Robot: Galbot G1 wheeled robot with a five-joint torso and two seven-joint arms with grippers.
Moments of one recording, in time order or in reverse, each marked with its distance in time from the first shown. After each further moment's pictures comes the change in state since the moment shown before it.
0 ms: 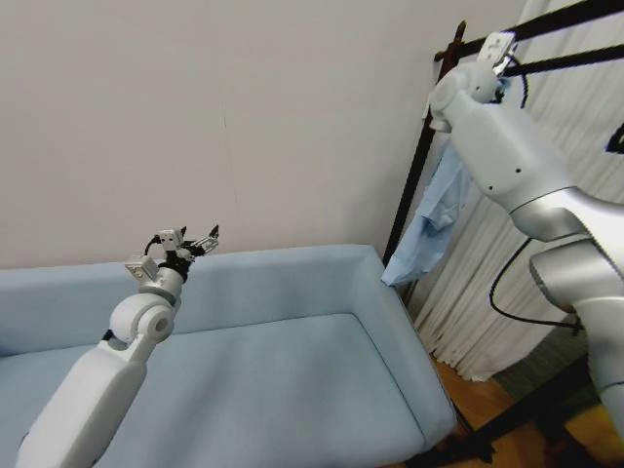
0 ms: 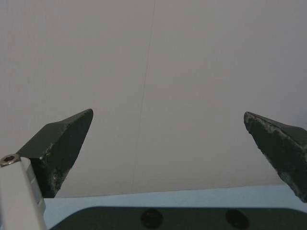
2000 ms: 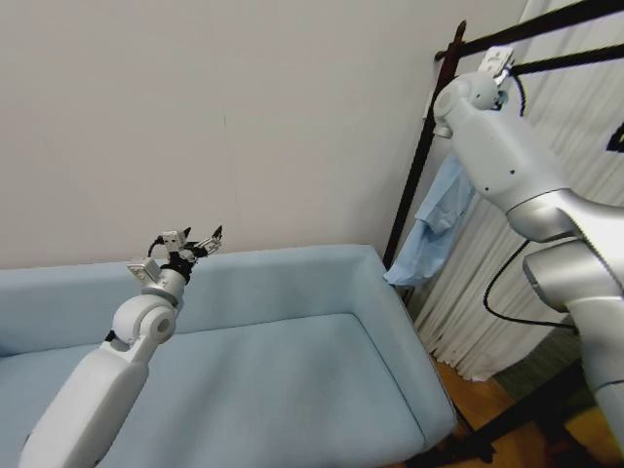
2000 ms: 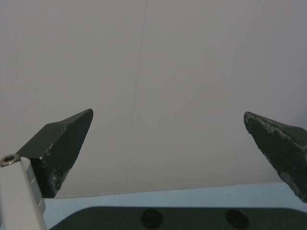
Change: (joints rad) left arm 0.001 -0.005 0.005 0.011 0.001 -0.016 0.031; right arm -0.013 0.005 0.032 -0.061 -0.048 -0.014 -0.064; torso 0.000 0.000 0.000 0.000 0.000
